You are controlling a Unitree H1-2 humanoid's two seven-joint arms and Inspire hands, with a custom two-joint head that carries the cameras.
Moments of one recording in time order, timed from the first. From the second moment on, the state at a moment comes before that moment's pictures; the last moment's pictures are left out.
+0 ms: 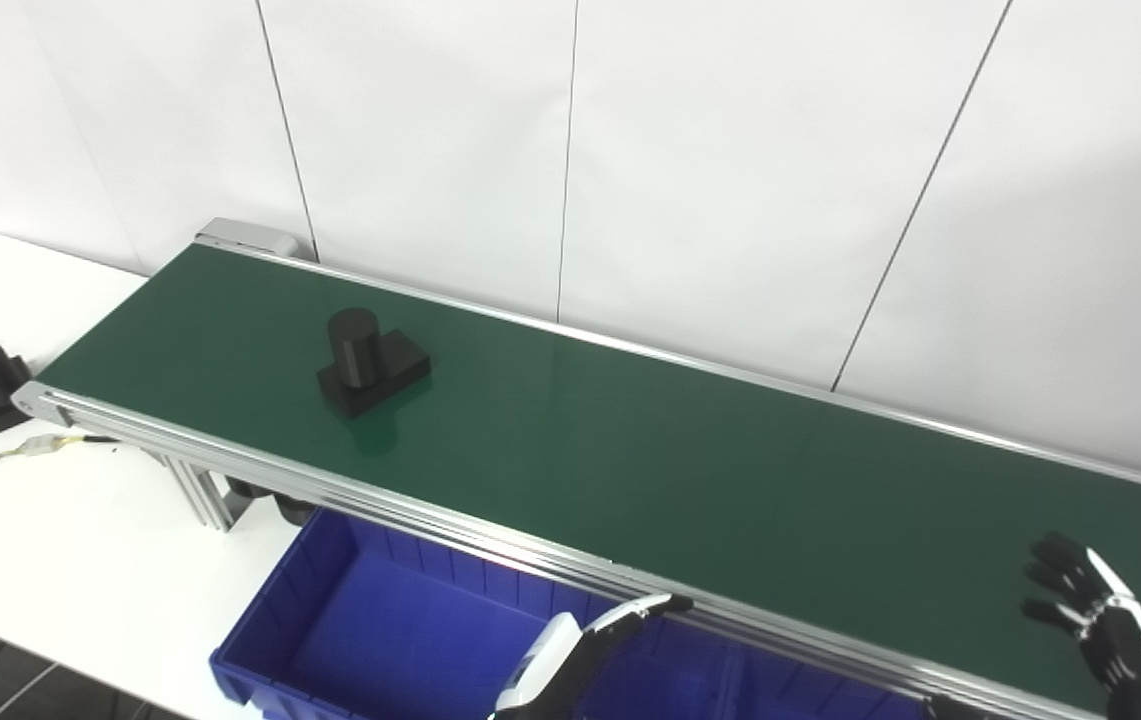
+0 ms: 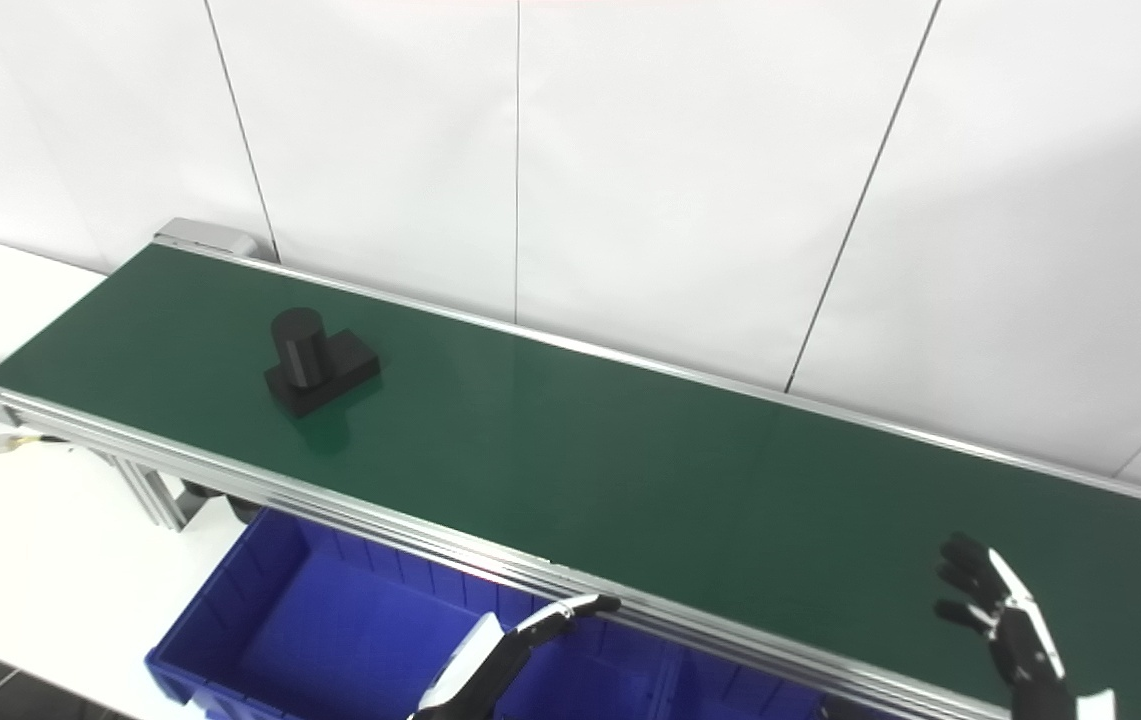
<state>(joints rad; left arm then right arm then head) 0.14 0.01 -0.33 0.24 0.48 -0.43 0.17 0.12 -0.15 -0.03 -0.25 -0.24 -0.29 -0.03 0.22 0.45</state>
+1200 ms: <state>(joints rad) 0.13 0.01 -0.34 0.25 0.47 -0.43 0.20 -0.12 -0.20 0.02 -0.28 -0.34 0.00 0.07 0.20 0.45</state>
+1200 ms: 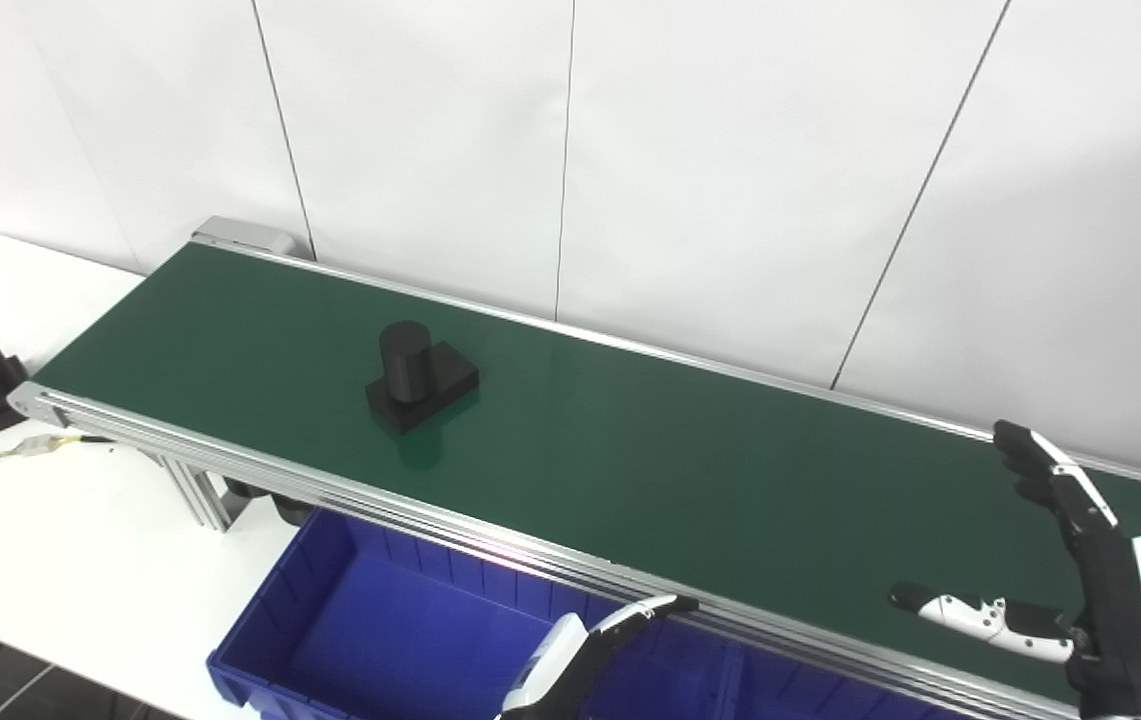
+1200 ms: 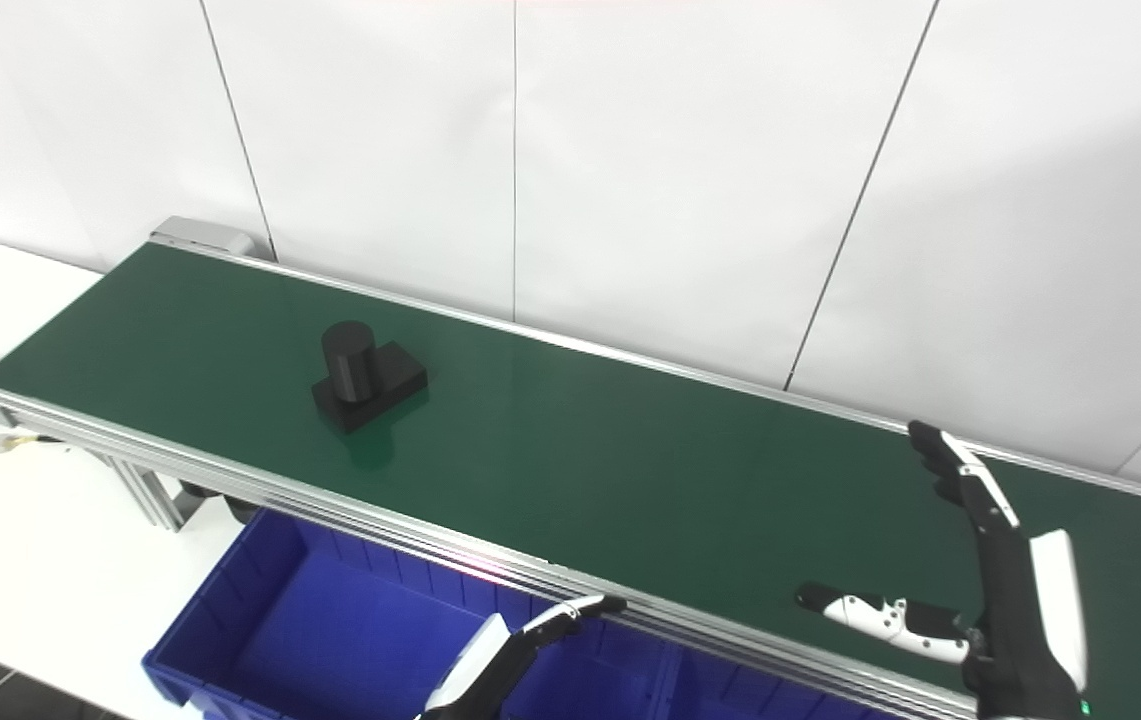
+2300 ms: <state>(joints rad) 0.12 0.01 -0.39 0.26 0.46 -0.43 0.24 -0.33 -0.22 0.13 -0.06 -0.37 0.00 0.10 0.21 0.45</state>
